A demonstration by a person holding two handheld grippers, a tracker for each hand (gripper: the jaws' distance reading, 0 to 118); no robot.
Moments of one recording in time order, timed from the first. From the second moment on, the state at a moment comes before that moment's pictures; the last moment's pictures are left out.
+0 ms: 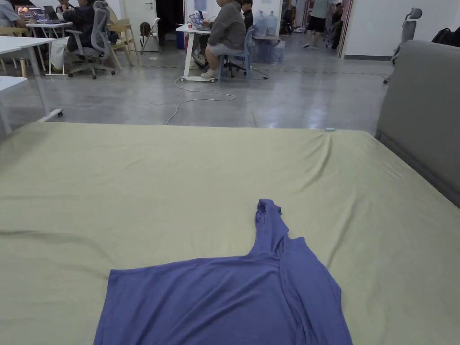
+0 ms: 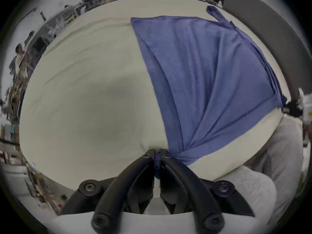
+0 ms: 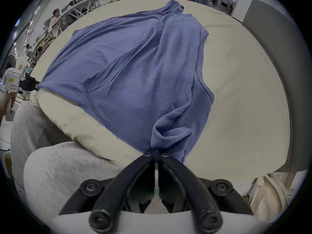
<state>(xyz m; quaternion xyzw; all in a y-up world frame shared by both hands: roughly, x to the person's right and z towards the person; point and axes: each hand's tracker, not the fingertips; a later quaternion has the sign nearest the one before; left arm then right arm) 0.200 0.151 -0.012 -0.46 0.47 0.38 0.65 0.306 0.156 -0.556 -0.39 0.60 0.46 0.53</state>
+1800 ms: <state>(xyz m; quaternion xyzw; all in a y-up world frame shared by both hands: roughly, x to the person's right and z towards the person) 0.134 0.252 -0.071 -0.24 0.52 0.38 0.73 -0.073 0.306 -0.519 -0.30 0.62 0.32 0.65</state>
